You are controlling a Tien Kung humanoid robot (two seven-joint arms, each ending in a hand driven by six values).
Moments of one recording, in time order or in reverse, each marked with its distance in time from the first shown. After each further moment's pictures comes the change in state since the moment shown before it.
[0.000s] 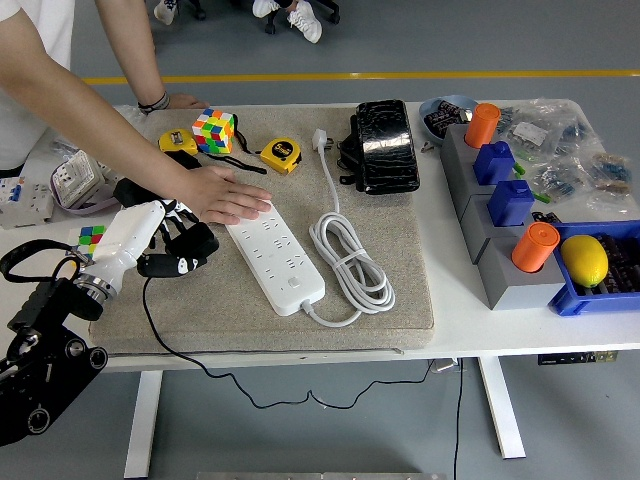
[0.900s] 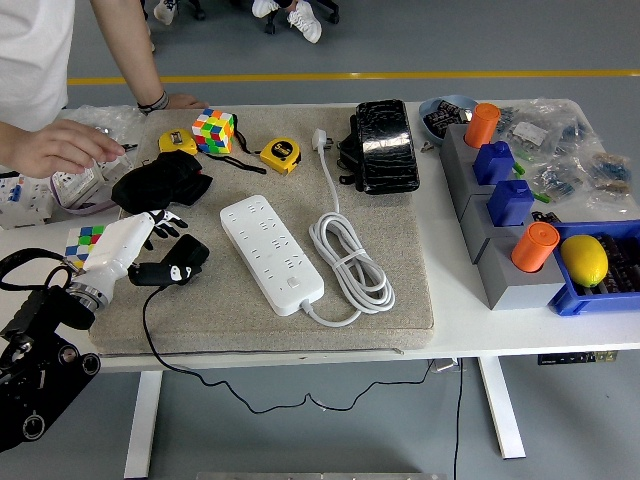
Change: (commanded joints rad) left arm 0.034 0.000 -0.049 -0.008 -0.009 -0.030 0.008; right arm -0.002 0.001 0.009 0.002 -0.003 0.002 -0.001
